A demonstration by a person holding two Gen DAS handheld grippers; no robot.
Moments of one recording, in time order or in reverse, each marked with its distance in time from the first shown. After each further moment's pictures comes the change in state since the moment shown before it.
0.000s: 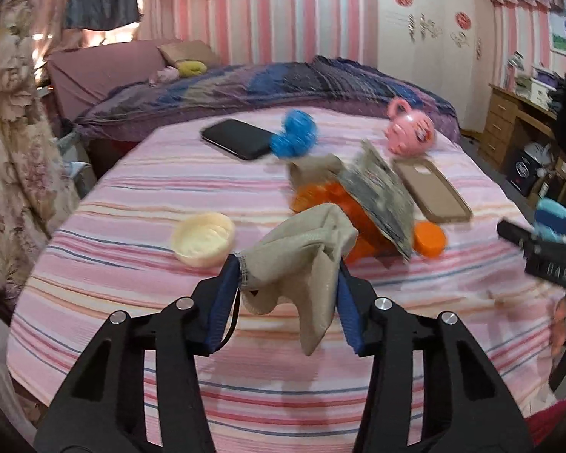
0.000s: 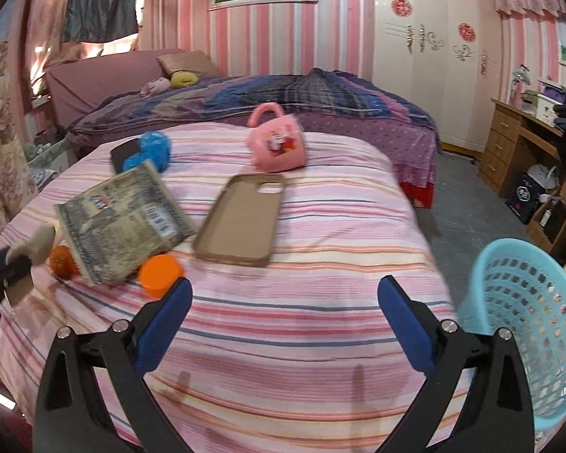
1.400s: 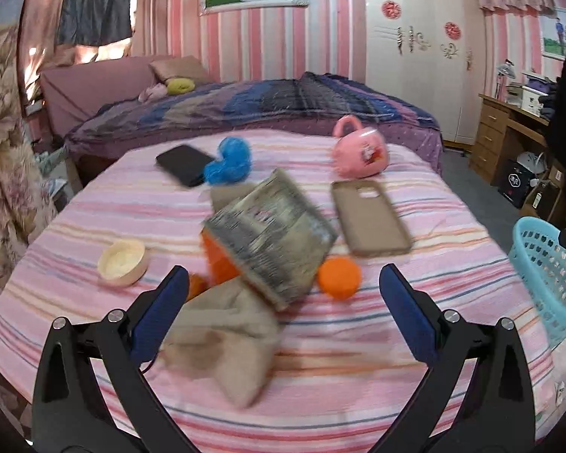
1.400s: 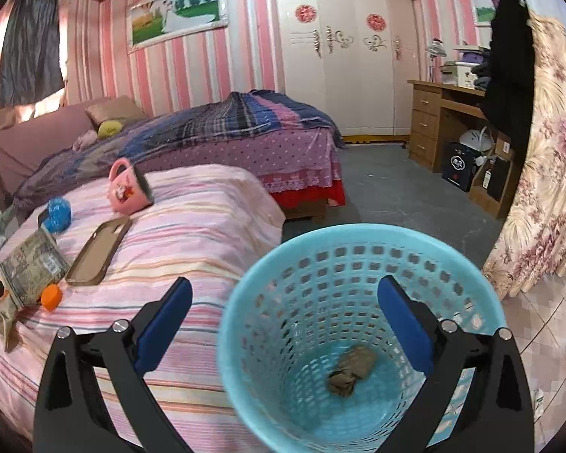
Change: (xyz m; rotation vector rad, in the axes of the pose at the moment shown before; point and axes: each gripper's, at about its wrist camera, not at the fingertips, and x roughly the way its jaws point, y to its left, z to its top) left arm 0.002 -0.091 0.010 0.006 -0.048 -0.030; right arm -0.052 -0.181 -0.020 0.198 -0.076 -0.216
